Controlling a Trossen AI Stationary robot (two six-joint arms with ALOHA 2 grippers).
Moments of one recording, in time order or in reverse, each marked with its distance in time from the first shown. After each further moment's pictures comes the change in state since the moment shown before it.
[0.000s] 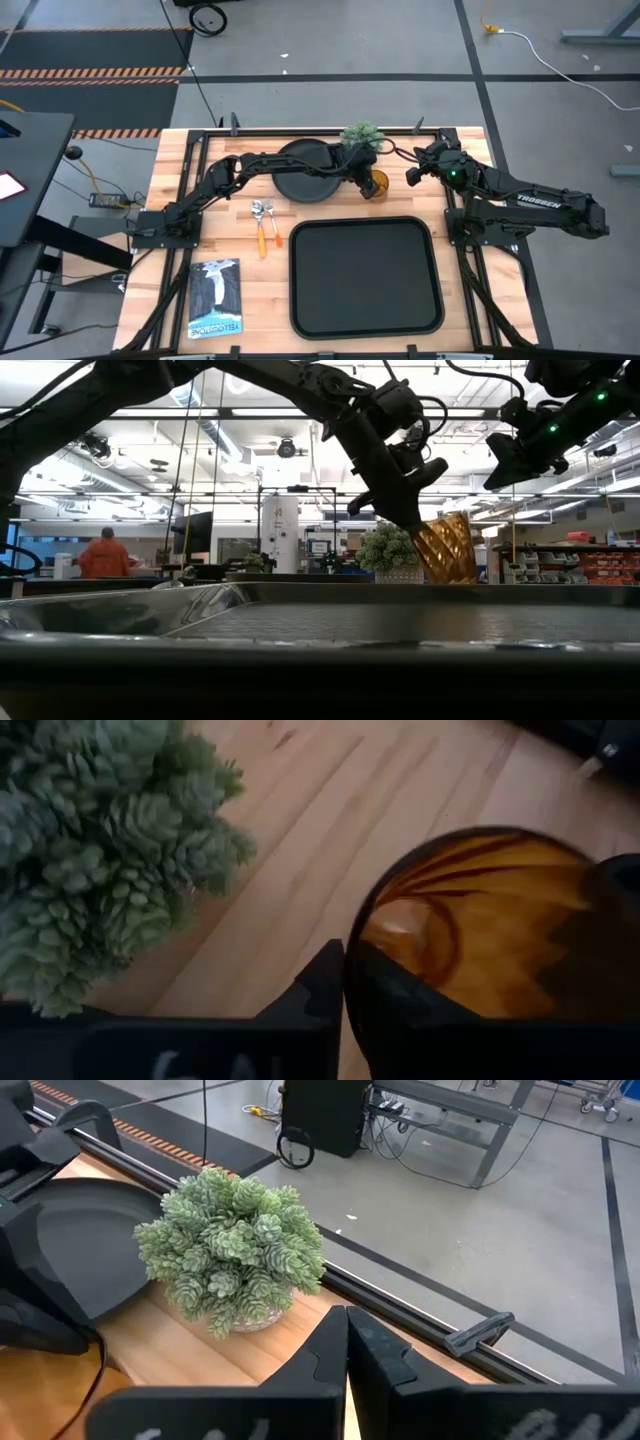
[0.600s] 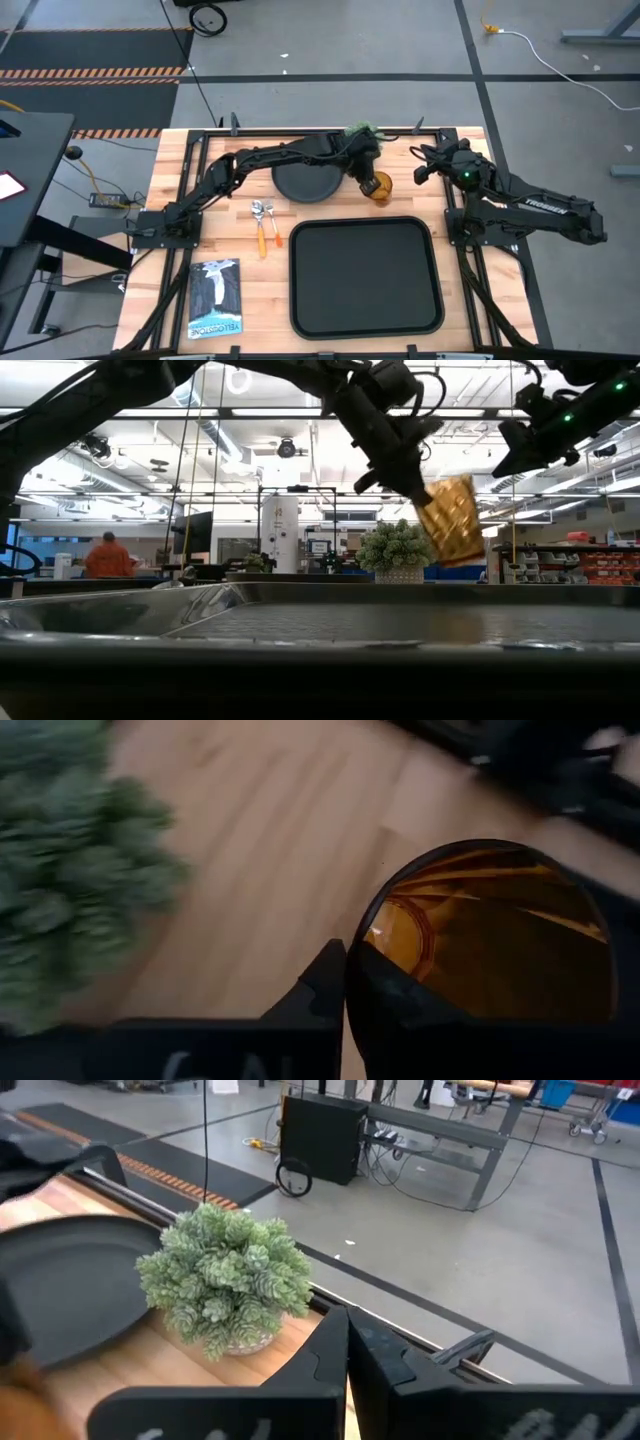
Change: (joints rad) left arm 0.017 0.003 0.196 -0.188 0.230 0.042; right arm 0.000 -0.128 0.000 -0.037 0.016 -0.023
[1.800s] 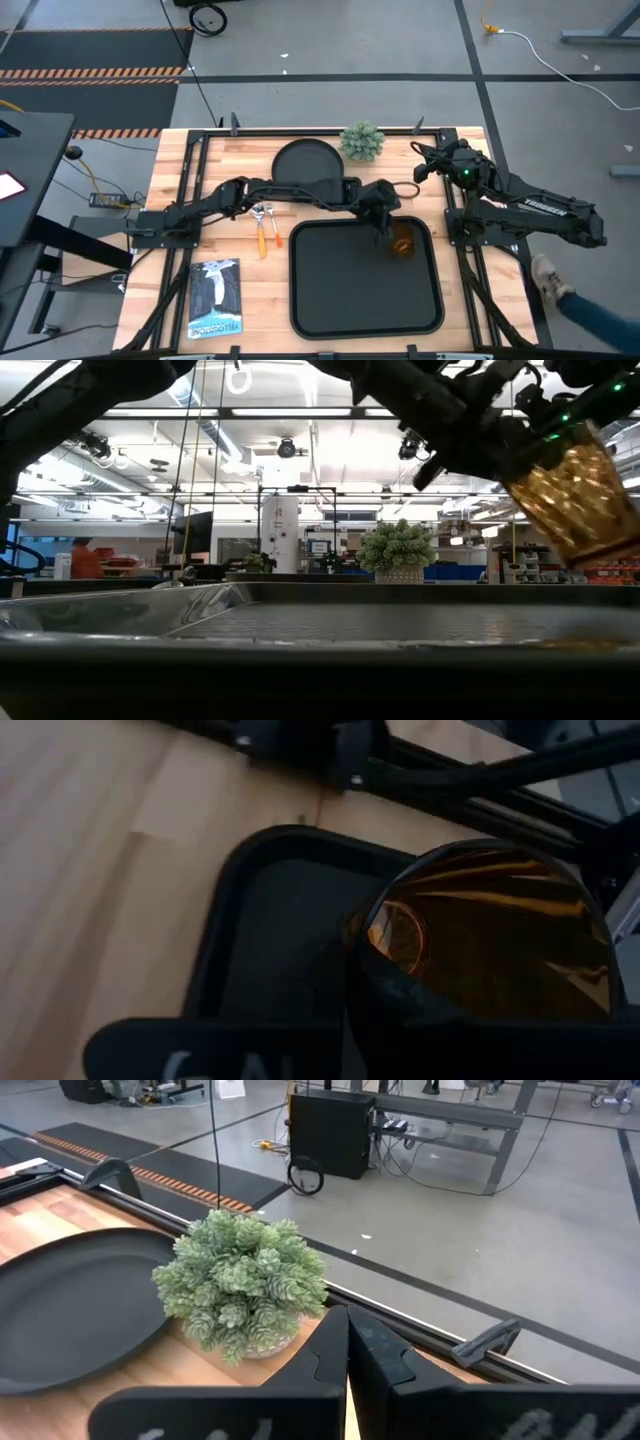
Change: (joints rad) left arm -0.232 0.087 0.016 0.215 0.041 -0.040; right arm -0.049 0.011 0.000 0.014 -0.080 0.057
